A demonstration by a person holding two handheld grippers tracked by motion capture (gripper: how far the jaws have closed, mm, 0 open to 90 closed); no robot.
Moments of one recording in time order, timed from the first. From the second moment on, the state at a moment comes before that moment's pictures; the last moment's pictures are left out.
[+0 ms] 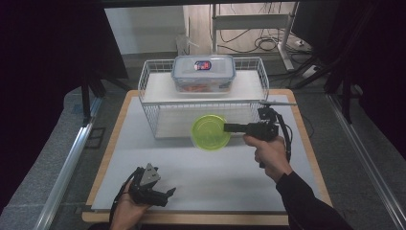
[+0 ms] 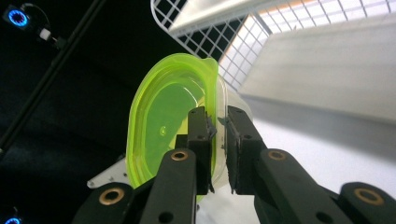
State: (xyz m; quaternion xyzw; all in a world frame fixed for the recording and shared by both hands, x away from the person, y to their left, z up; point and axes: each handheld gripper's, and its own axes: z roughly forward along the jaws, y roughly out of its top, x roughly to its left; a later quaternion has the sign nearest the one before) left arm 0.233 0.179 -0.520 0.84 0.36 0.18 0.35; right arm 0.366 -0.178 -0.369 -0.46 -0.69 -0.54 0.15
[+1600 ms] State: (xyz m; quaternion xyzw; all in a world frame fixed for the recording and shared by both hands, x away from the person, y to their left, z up) left arm 0.233 0.178 -0.519 0.84 0.35 0.18 0.36; right arm 0.474 -0.144 -0.247 -0.52 -0.64 -0.56 0.07
